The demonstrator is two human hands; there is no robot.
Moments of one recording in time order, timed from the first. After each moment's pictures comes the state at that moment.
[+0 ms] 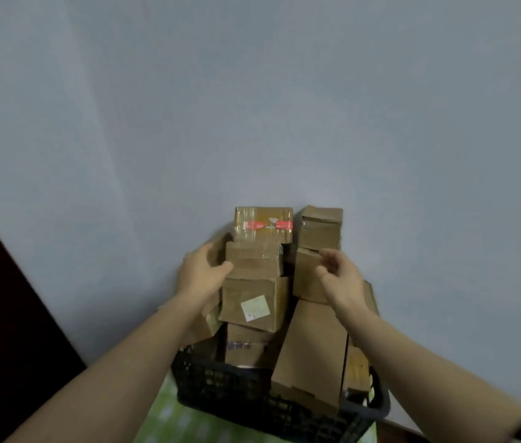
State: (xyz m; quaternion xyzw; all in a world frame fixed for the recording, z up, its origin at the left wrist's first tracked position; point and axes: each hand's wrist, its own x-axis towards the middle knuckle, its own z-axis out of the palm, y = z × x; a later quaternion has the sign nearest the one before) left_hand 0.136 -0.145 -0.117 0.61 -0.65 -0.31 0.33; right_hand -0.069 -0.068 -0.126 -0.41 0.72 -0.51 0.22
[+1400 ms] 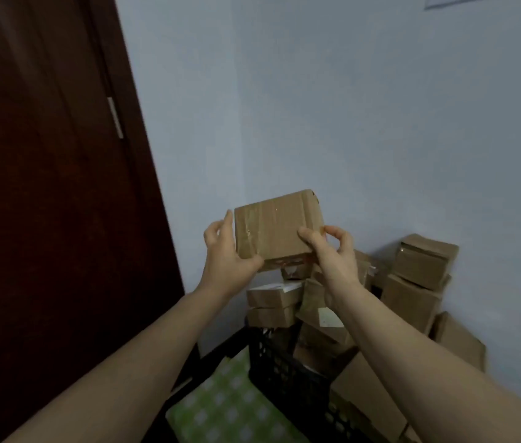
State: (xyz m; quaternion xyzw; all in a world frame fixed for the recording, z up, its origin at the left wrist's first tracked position) left_hand 0.201 -0.055 -0.063 0.60 -0.59 -0.22 0.49; right_hand 0.037 -0.078 -0.062 -0.42 0.51 -0.53 0.52
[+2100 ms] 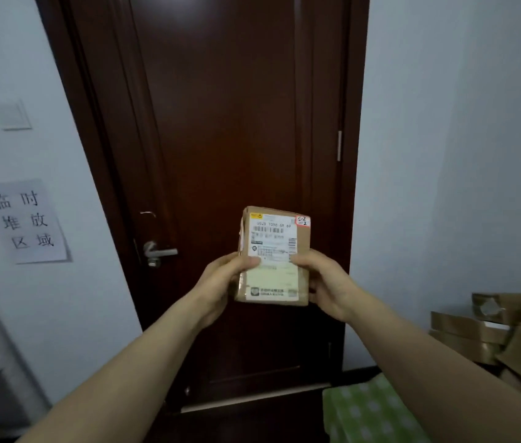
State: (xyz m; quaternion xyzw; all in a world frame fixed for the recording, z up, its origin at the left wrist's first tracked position) left_hand 0.404 0.253 -0.022 0.63 -0.33 -0.32 0.63; right_hand 0.274 0.113 -0.034 -0.58 0.22 -0.22 0.75
